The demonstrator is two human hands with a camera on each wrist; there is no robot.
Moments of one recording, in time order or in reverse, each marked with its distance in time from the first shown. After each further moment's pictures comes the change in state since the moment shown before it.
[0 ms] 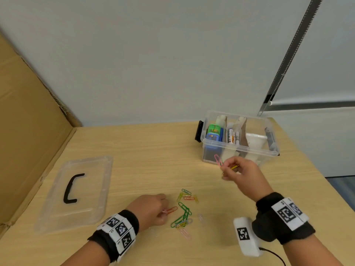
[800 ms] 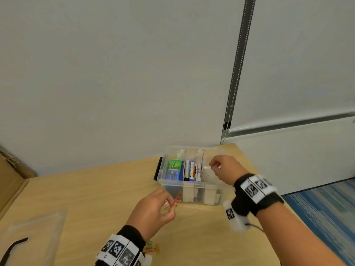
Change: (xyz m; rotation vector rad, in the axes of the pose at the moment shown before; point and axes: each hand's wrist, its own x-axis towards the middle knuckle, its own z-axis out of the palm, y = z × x) left_hand 0.095 0.087 -0.104 -0.409 0.562 -0.012; right_hand 0.110 0.011 -0.114 -0.576 0.023 0.036
